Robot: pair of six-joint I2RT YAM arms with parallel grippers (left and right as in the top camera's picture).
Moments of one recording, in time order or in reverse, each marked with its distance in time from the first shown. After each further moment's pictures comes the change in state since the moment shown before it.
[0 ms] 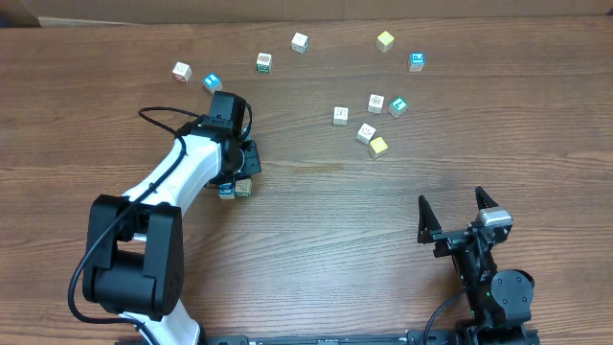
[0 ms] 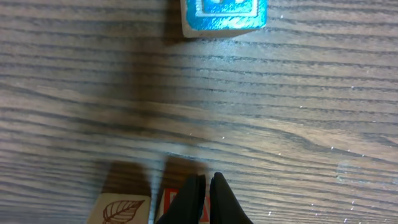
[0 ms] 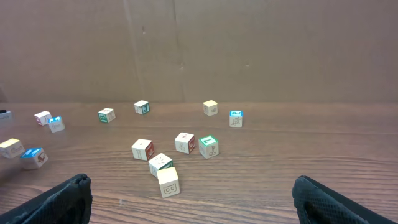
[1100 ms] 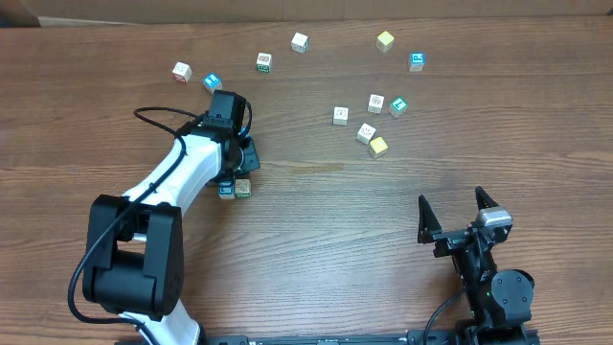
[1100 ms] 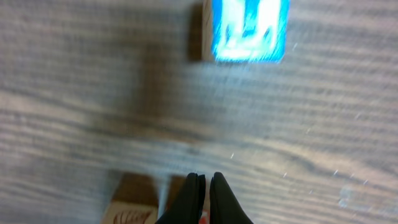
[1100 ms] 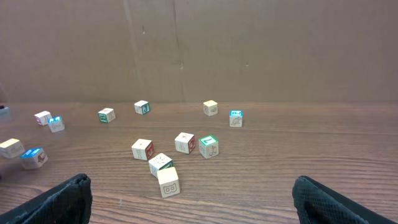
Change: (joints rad) left arm 0.000 0.000 0.002 0.044 -0.051 -0.058; right arm 0.000 0.000 0.000 0.000 0.000 0.001
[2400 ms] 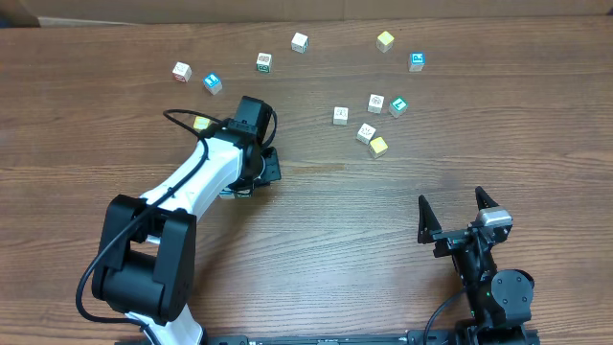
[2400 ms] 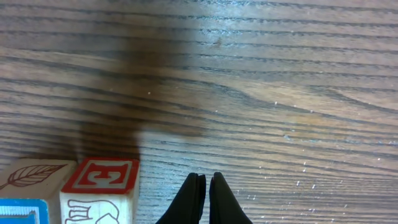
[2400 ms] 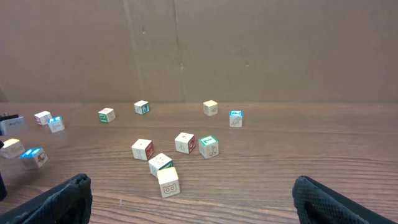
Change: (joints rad) left arm -0.118 0.000 0.016 -0.092 0.066 -0.018; right arm 0.000 0.000 0.000 0.000 0.000 0.000
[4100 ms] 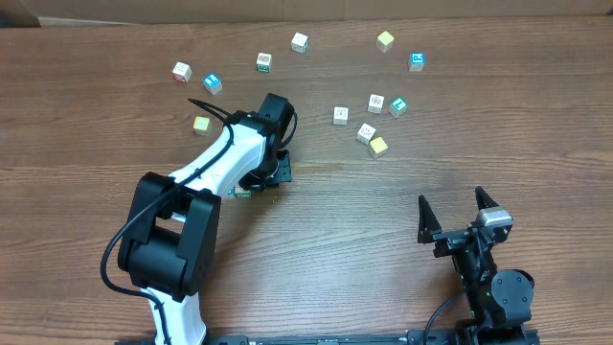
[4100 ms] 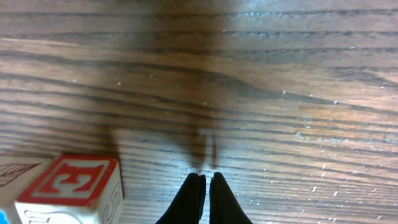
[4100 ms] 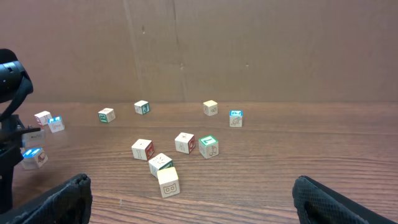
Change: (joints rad) left arm -0.063 0.140 0.151 -0.168 -0.072 0.000; right arm 0.000 0.000 0.000 0.000 0.000 0.000
